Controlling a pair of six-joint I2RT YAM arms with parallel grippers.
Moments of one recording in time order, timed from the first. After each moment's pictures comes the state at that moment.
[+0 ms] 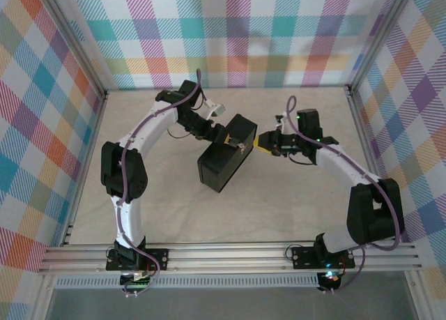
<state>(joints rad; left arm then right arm) -0.40 1.99 1.85 -1.13 0.74 0.08 0.23 1.46 0.97 -0.26 -0.91 0.58</state>
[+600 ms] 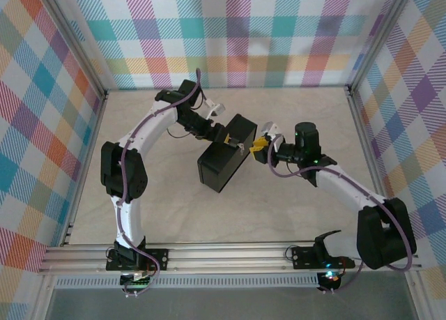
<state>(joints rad) -0.39 1.99 1.86 -1.13 0.75 0.08 0.34 1.30 0.74 0.12 -0.72 -0.29</state>
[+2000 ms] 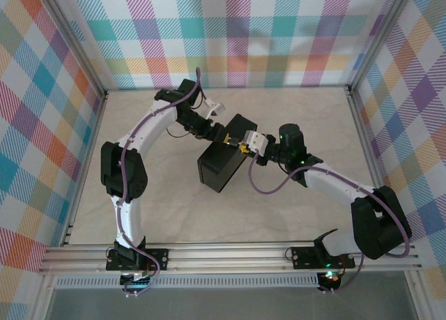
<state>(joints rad) -0.39 1.99 1.87 -1.16 0.75 0.09 0.48 1.37 0.76 0.21 -0.50 -0.67</state>
